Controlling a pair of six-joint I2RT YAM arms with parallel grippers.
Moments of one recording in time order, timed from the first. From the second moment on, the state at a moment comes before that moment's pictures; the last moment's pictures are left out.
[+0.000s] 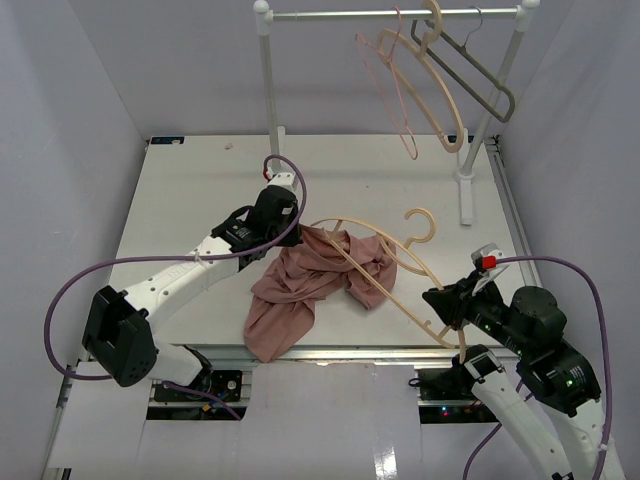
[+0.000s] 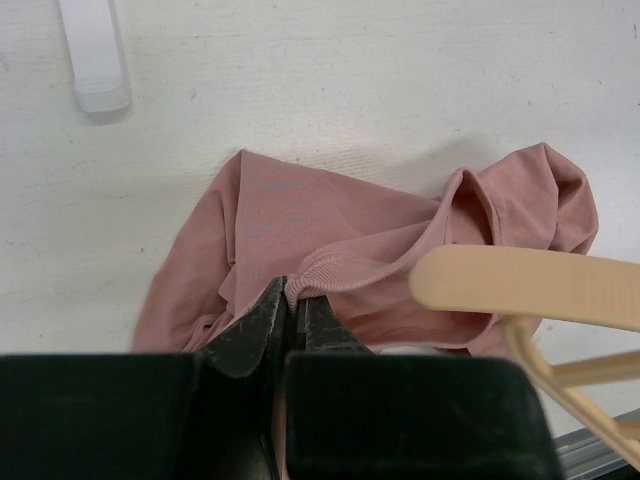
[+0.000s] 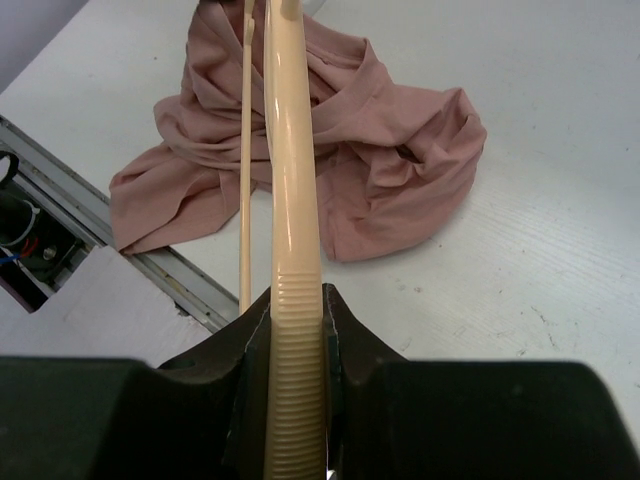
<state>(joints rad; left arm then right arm) -0.68 1.39 1.10 -0.39 -0.23 -0.48 0.50 0.22 0.76 -0.82 -0.25 0.19</state>
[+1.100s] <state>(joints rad) -0.68 1.37 1.13 -0.41 -0.16 -0.45 0.50 0.29 0.77 -0.84 -0.31 0.18</state>
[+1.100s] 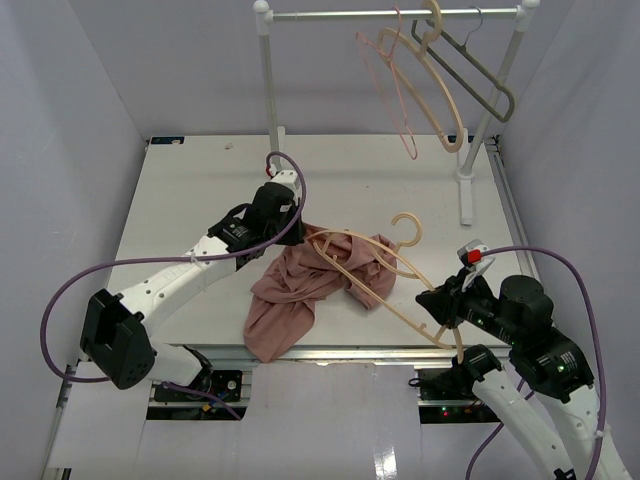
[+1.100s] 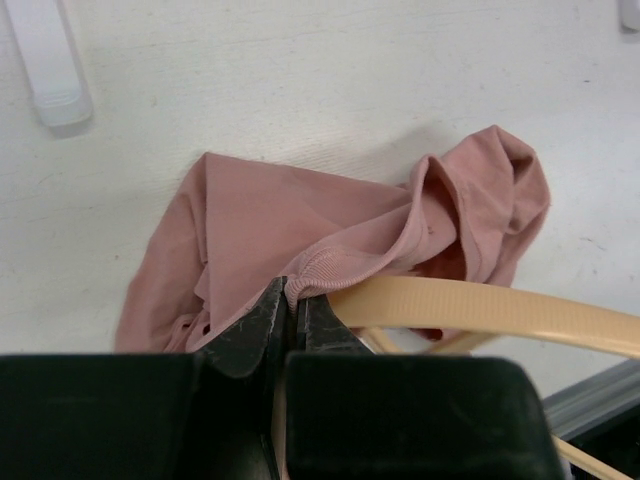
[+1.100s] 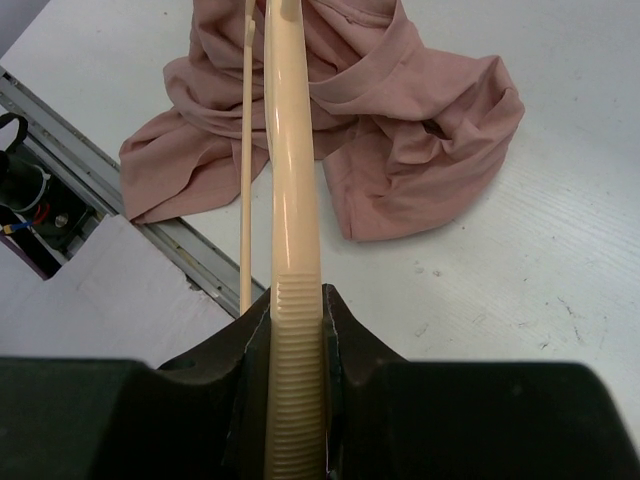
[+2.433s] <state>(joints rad) -0.68 1.22 1.35 -0.49 0.35 -0.26 0.49 0.43 0.53 -0.25 -0.55 0.05</state>
